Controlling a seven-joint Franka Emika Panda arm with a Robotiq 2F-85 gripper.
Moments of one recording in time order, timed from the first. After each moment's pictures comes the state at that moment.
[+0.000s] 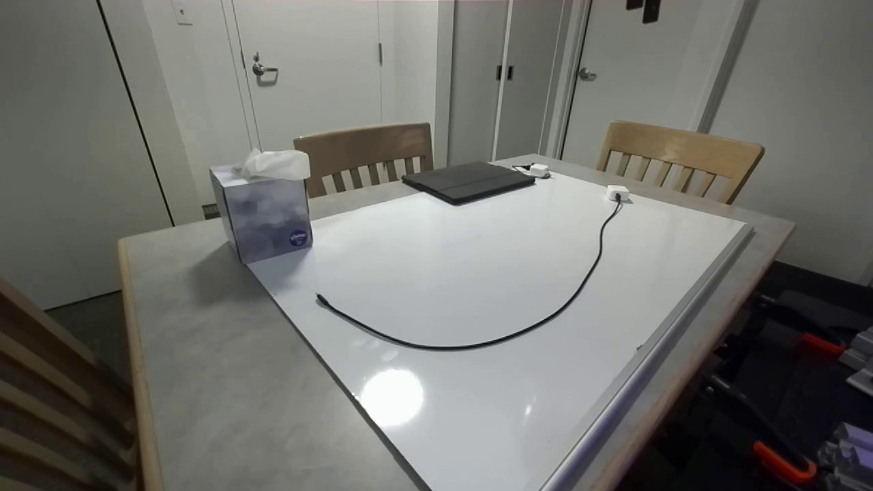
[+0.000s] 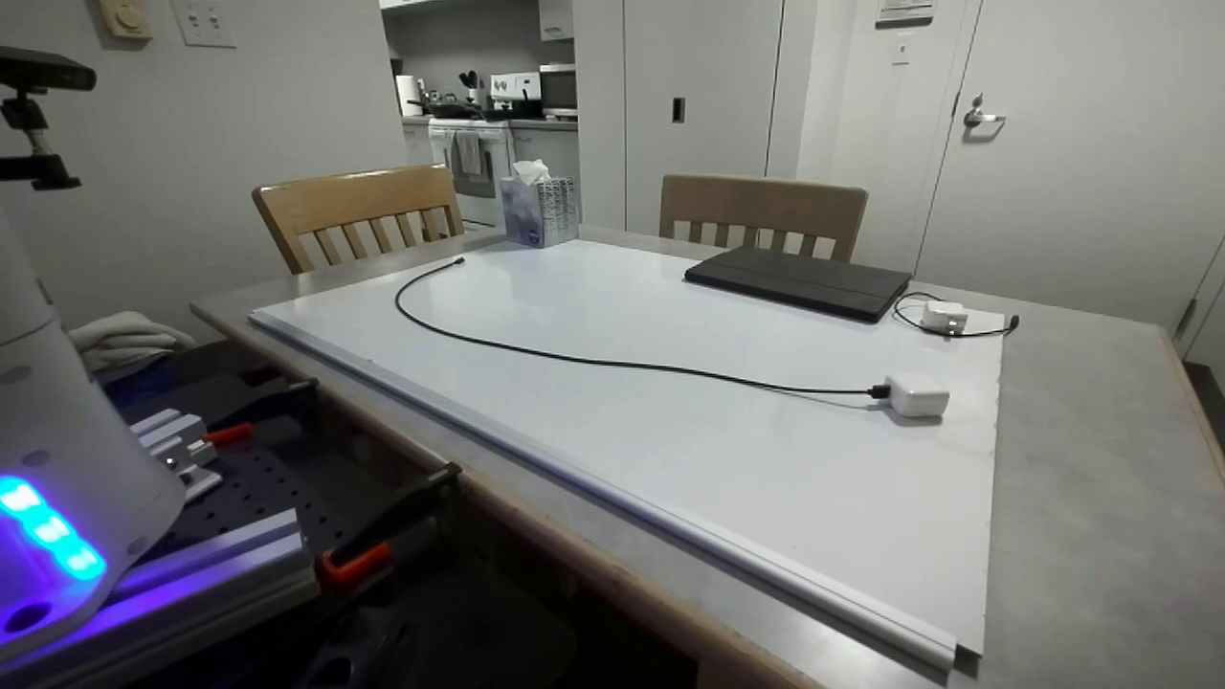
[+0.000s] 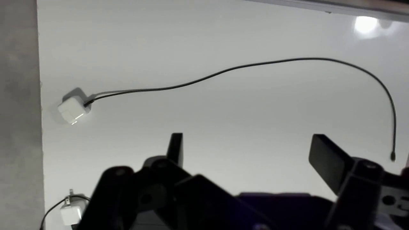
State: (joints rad) arm -0.11 0.01 -0.21 -1.83 0.02 1.67 -0.47
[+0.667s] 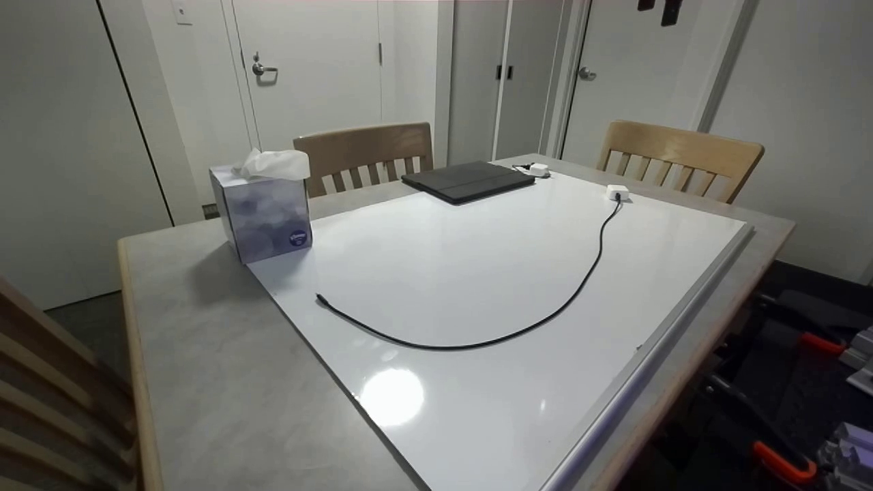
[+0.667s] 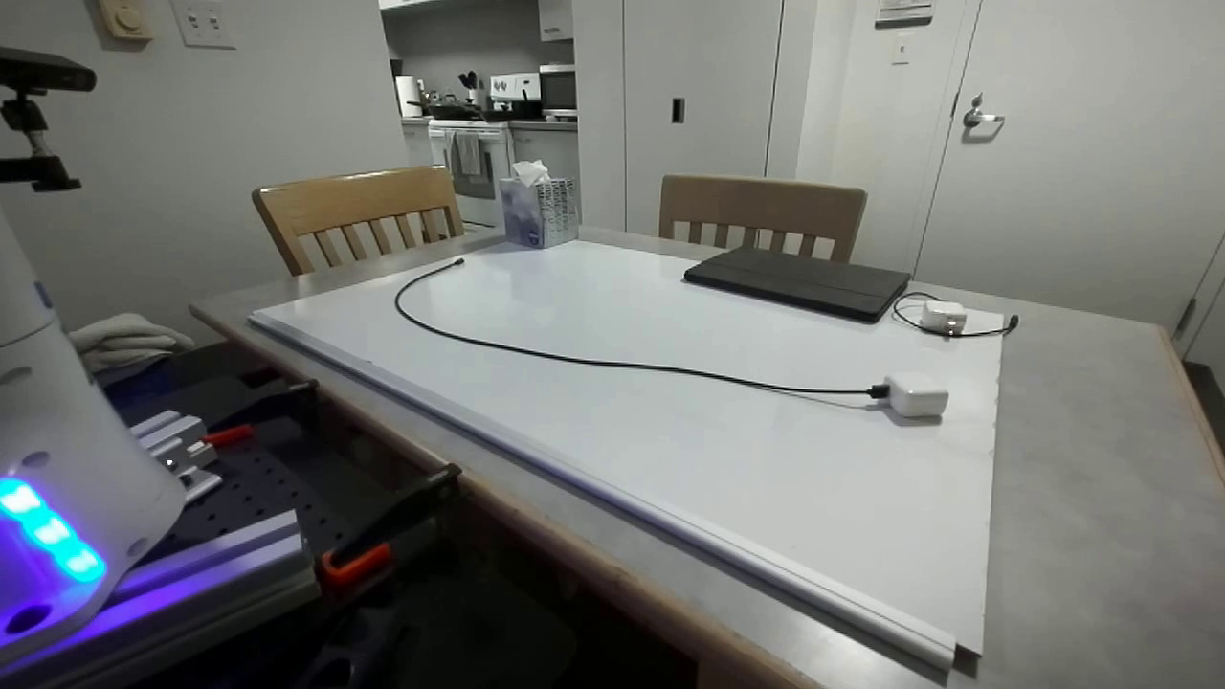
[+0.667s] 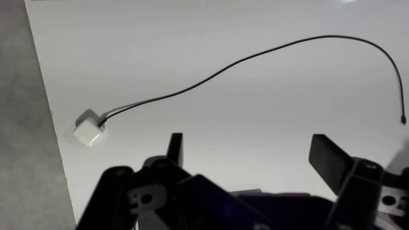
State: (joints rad) arm -0.19 0.01 -0.23 -1.83 0.08 1.67 -0.42
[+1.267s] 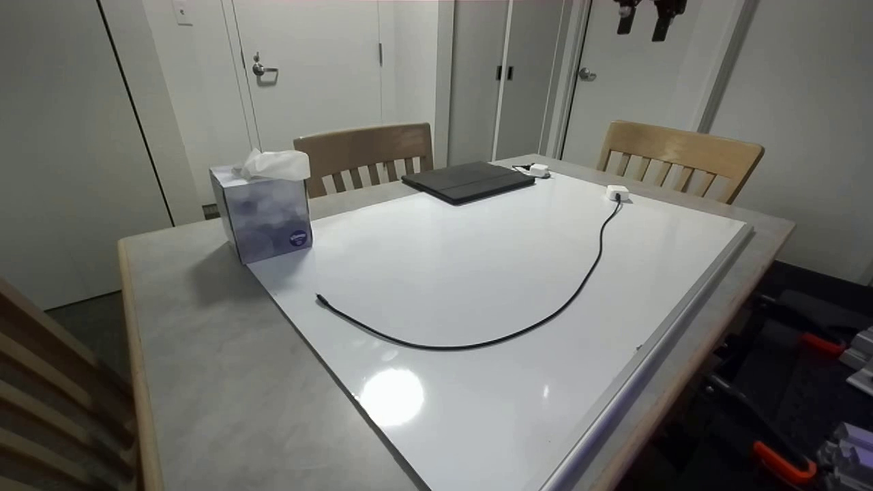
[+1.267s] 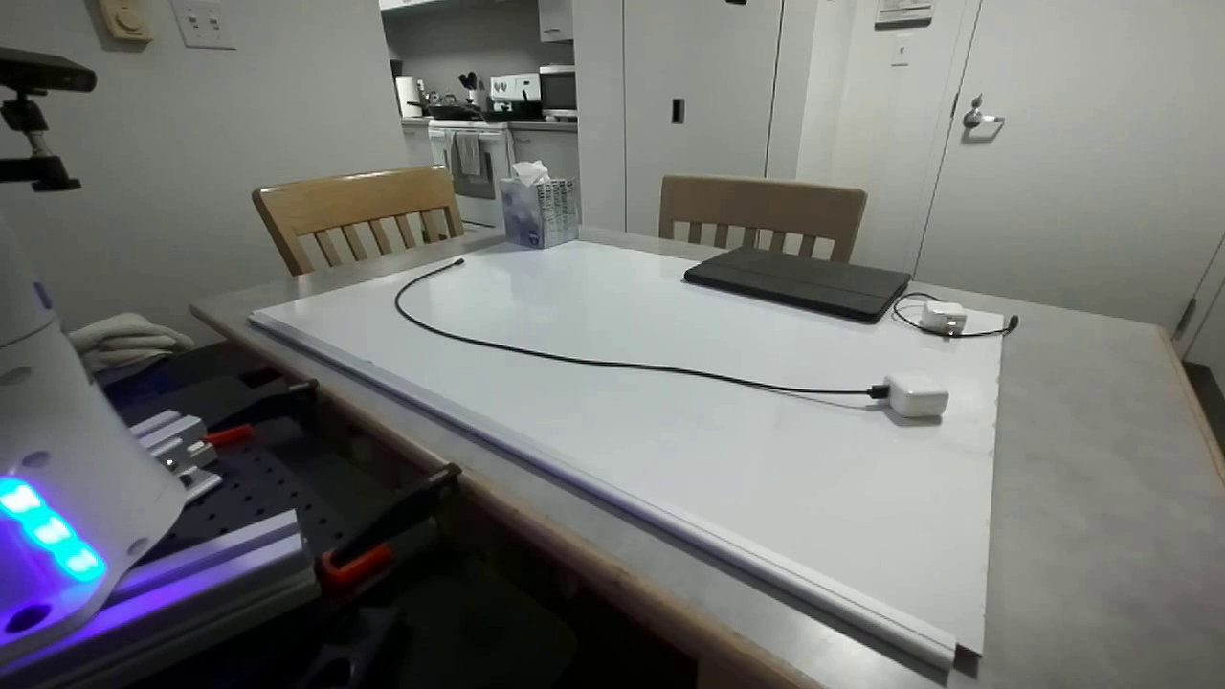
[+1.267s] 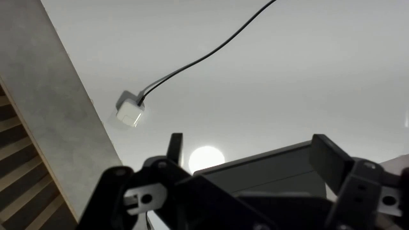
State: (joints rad) arm -0.21 0.08 -0.25 -1.83 0.08 1.87 -0.23
